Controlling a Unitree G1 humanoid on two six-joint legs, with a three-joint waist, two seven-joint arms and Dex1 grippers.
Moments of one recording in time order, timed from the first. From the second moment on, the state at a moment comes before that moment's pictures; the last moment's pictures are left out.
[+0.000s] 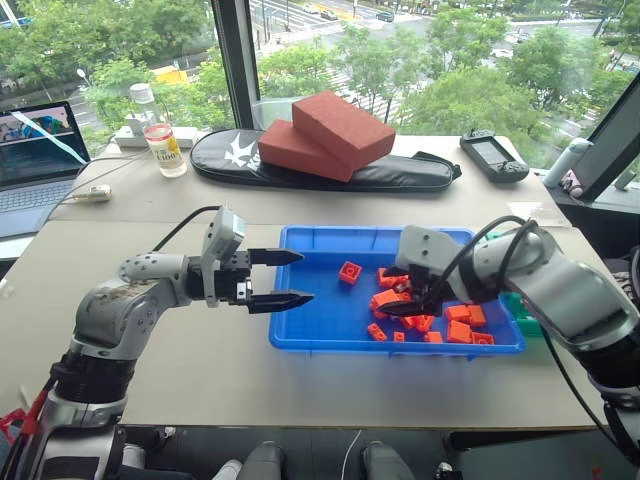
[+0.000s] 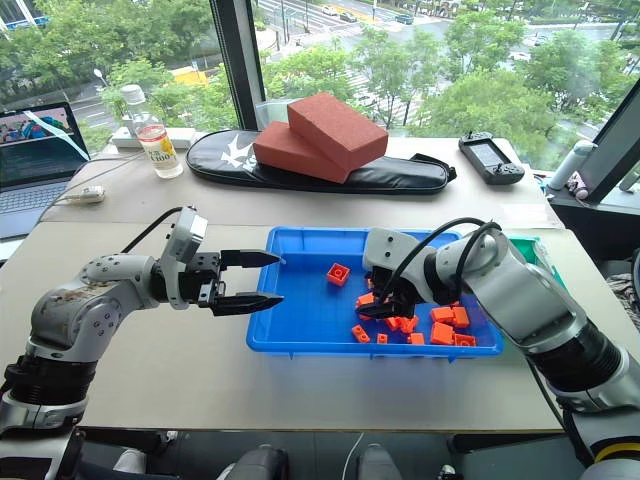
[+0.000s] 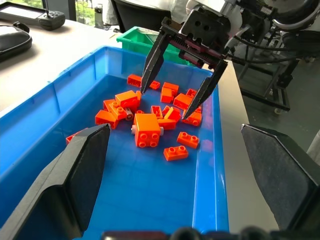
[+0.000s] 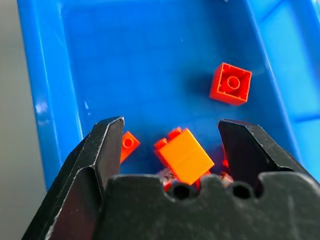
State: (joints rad) left arm -0.53 0.69 0.00 -0.19 -0.67 0.66 -1.15; right arm -0.84 -0.94 0.50 -0.31 0.20 0.70 1.17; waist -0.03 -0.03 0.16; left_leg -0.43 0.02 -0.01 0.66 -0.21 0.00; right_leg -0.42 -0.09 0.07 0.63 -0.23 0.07
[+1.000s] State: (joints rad) left arm -0.48 0.70 0.02 -0.26 -0.71 0.70 -1.09; right arm -0.95 -0.72 0.59 0.26 -0.11 0.27 1.40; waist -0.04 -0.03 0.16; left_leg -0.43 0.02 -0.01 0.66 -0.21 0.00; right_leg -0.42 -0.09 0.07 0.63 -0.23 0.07
